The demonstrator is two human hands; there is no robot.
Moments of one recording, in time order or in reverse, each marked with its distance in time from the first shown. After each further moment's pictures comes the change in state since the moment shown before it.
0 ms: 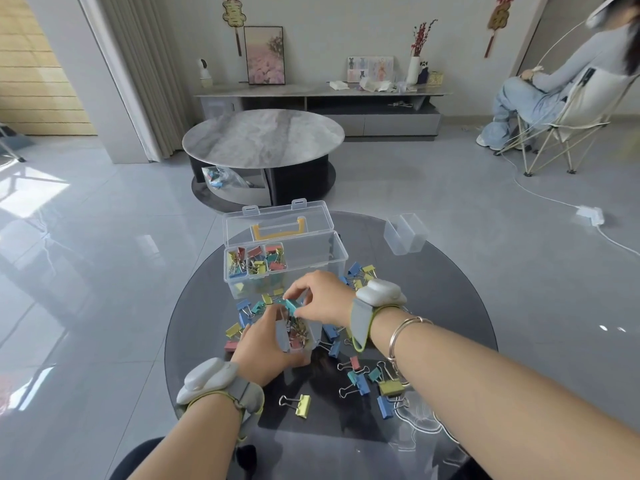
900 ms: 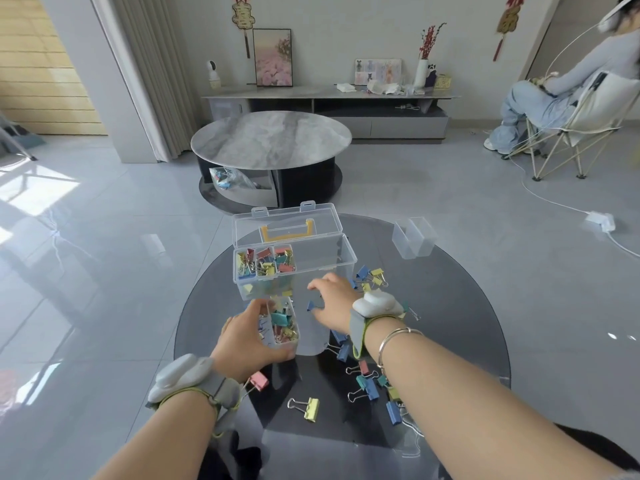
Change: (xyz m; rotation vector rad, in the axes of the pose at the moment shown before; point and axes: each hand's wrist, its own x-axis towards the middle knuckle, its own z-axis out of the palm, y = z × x) left_hand -0.004 -0.016 -0.039 -0.042 0.058 0.024; right_hand 0.018 0.023 0.021 -0.265 0.030 0.149
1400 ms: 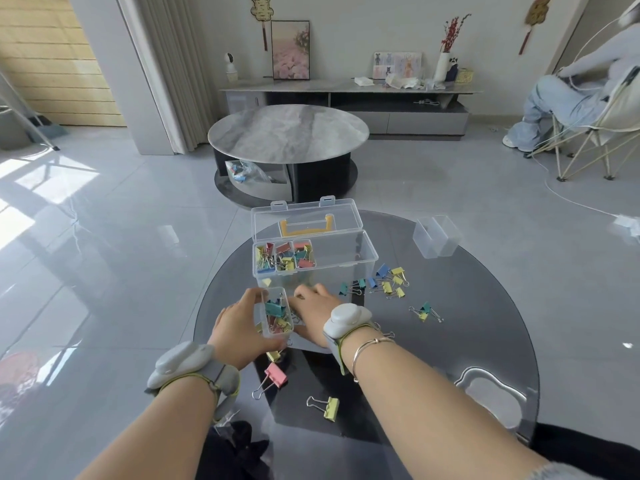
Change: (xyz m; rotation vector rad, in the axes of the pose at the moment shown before) left_hand 0.004 -0.022 -0.021 0.092 0.086 -0.023; right_hand 0.021 -0.031 0.049 -0.238 -0.049 -0.249
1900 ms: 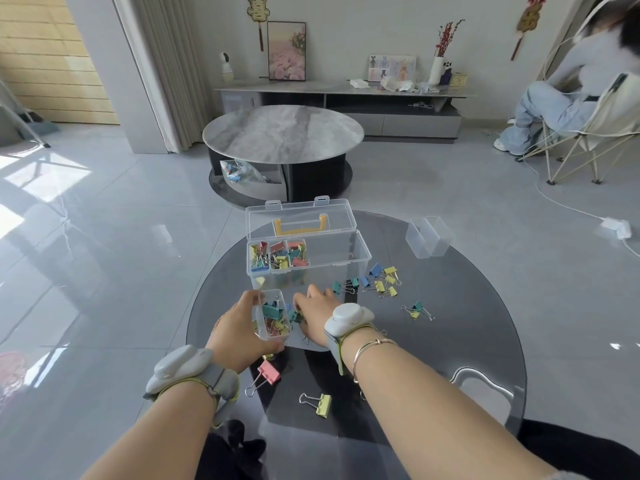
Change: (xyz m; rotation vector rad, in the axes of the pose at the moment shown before) left_hand -0.004 0.002 0.010 -0.031 0.003 -0.035; right_hand -0.007 0.001 -0.003 0.019 -0.078 0.176
